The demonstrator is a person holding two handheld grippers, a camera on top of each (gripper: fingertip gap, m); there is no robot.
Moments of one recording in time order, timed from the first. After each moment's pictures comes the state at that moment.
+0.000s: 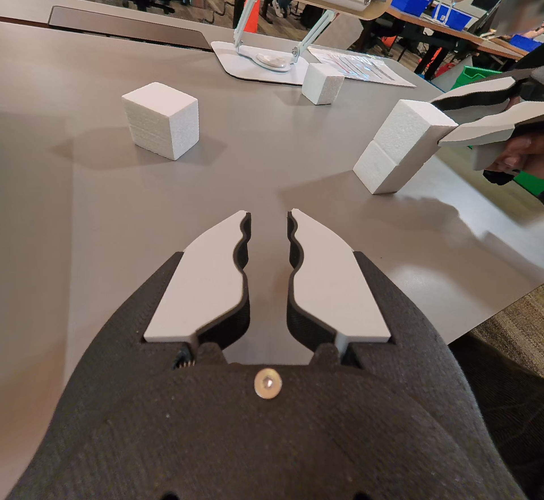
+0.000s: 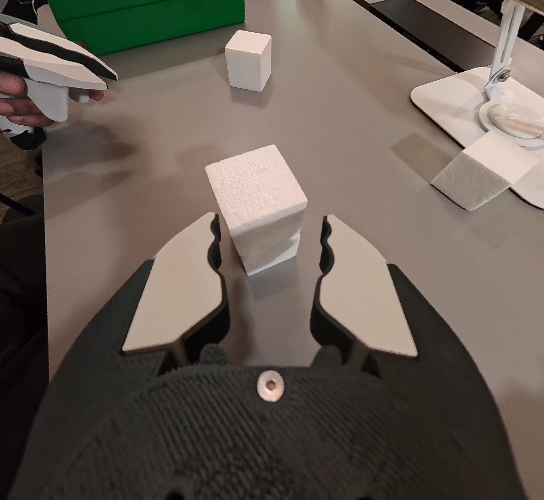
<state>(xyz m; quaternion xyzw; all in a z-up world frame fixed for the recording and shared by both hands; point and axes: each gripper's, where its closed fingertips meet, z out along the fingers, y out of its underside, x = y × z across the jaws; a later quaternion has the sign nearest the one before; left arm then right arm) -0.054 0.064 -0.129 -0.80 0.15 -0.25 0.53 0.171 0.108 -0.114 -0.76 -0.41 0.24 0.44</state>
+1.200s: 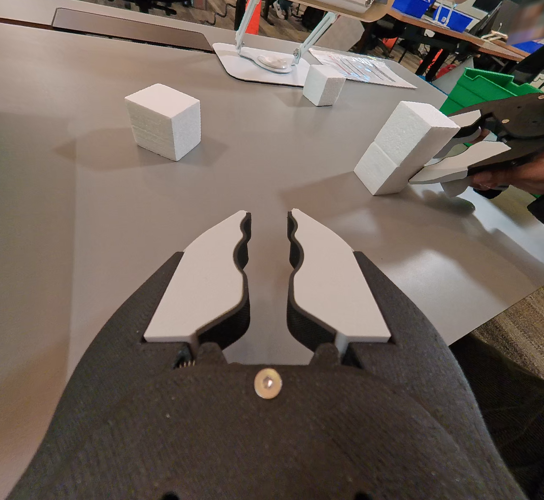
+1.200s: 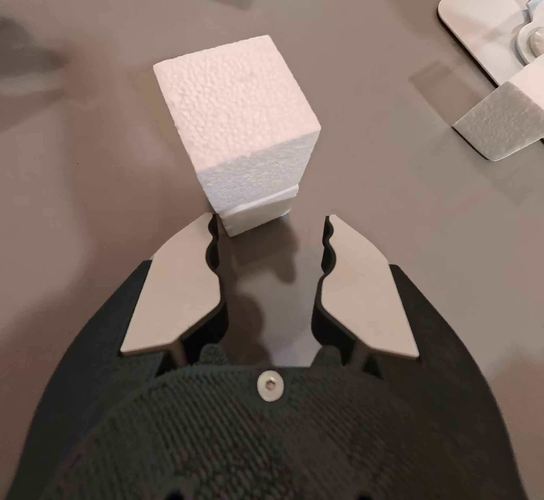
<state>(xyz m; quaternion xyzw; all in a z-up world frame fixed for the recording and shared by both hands) -0.055 0.064 -0.128 -0.80 0.15 -0.24 0.53 0.183 0.109 -0.168 -0.80 -0.44 0.16 0.38</state>
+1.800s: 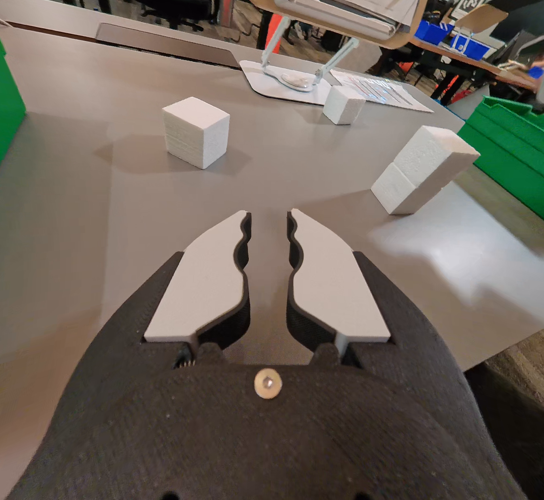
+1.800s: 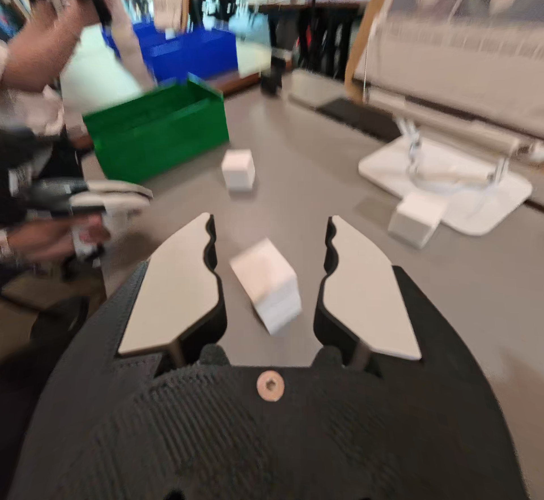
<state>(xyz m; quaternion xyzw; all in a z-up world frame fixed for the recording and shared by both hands) -0.072 0.075 -0.123 -0.79 0.11 -0.23 0.55 0.179 0.114 -0.009 -0.75 -0.28 0.29 0.52</state>
